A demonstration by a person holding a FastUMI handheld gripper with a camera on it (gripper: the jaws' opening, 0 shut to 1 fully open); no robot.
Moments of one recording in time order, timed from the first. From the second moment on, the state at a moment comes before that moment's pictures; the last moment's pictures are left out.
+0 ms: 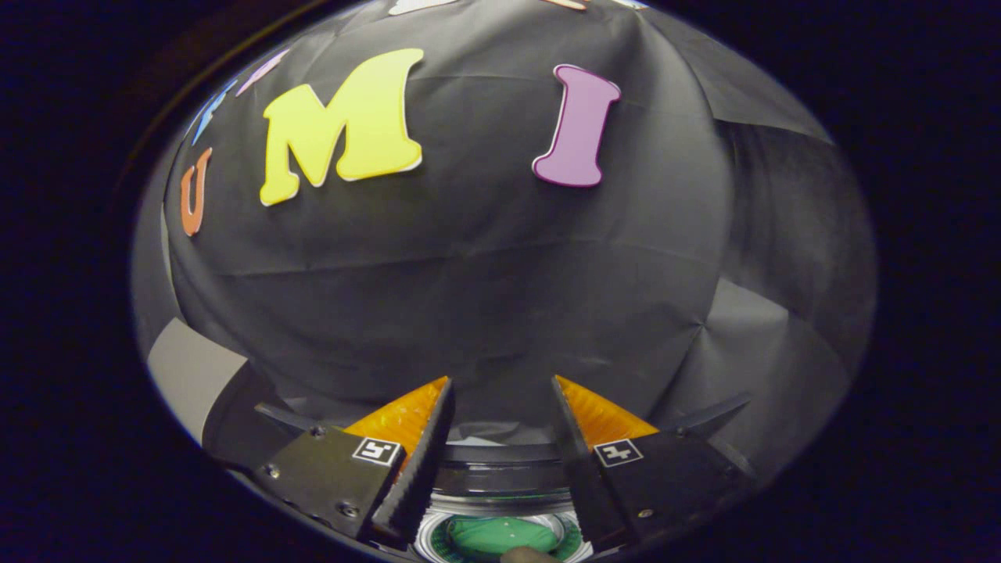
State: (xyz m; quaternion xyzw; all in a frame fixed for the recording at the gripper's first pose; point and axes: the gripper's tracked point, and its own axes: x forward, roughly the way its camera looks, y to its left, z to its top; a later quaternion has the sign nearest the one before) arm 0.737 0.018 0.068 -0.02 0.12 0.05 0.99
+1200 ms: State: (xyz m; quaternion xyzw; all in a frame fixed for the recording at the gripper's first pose) arm 0.650 0.008 0.047 -0.01 -0.02 0.05 1.00
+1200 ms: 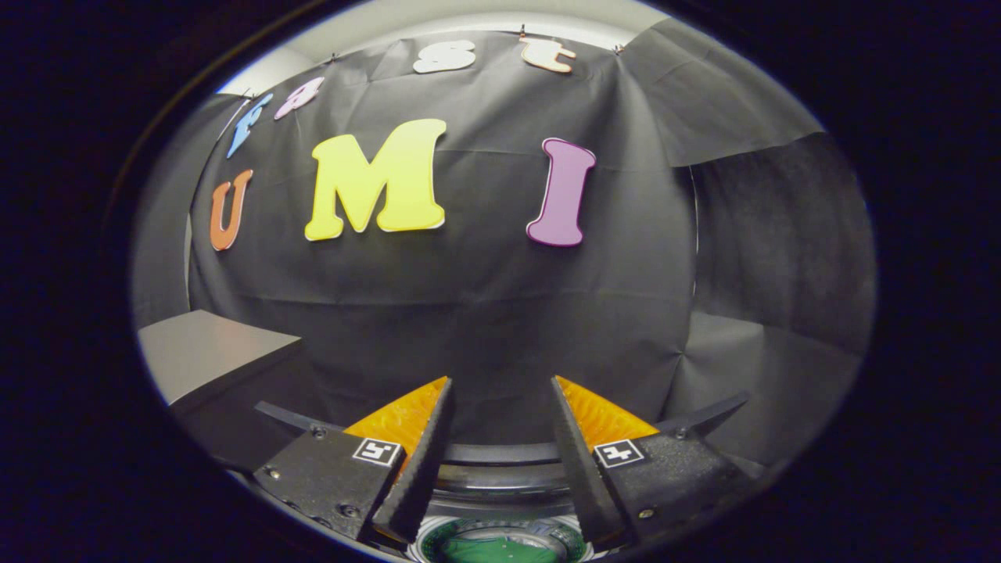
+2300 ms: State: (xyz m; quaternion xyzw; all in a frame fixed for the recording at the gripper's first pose) arm 0.577 0.000 -0.040 -0.04 0.07 0.05 1.00
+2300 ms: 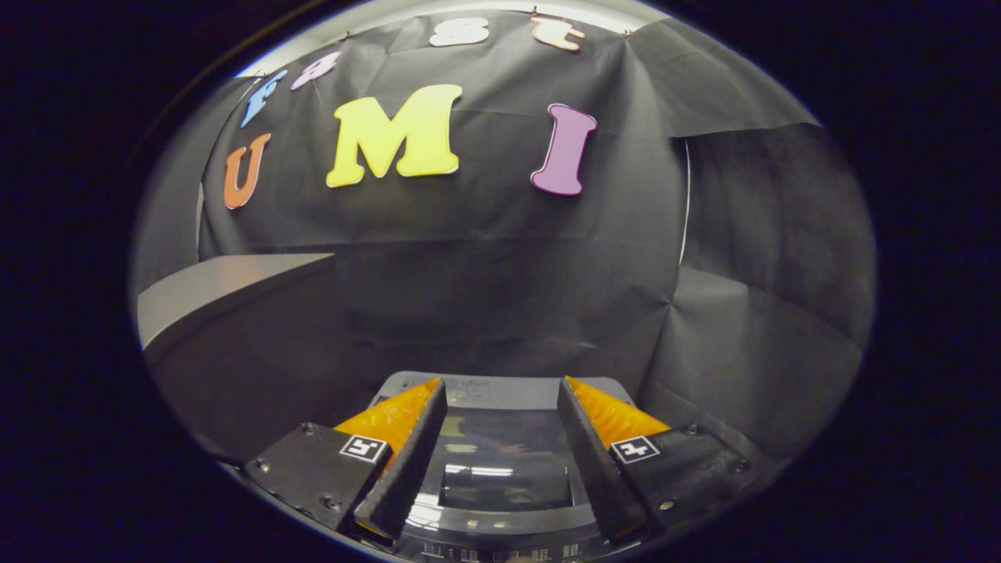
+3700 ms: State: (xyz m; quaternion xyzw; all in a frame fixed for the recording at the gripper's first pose) arm 0.095 -0.015 -0.067 -0.02 0.05 -0.03 1.00
